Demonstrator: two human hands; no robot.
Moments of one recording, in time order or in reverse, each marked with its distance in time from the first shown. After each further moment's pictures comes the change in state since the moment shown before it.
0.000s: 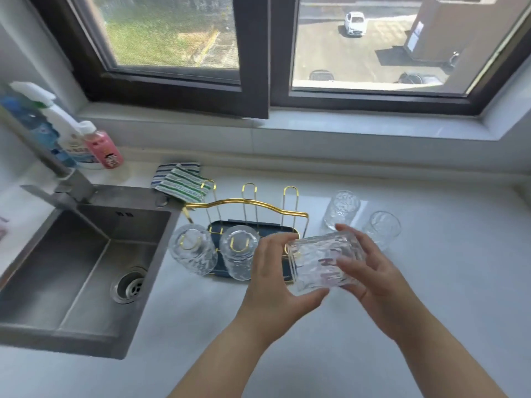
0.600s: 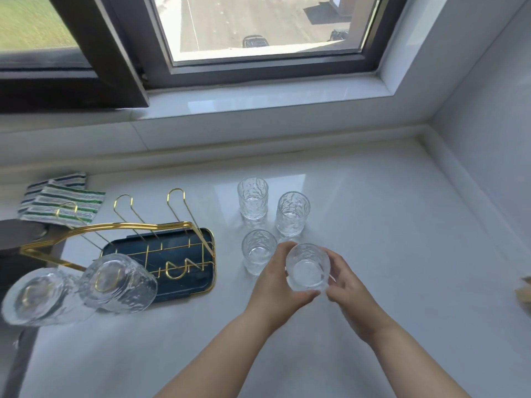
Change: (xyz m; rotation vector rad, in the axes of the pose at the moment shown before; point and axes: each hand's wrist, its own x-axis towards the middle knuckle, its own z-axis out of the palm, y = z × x) left_hand 0.049 -0.018 0.171 -0.104 -0.403 -0.166; right_hand -0.027 0.056 -0.153 -0.247 0.222 0.072
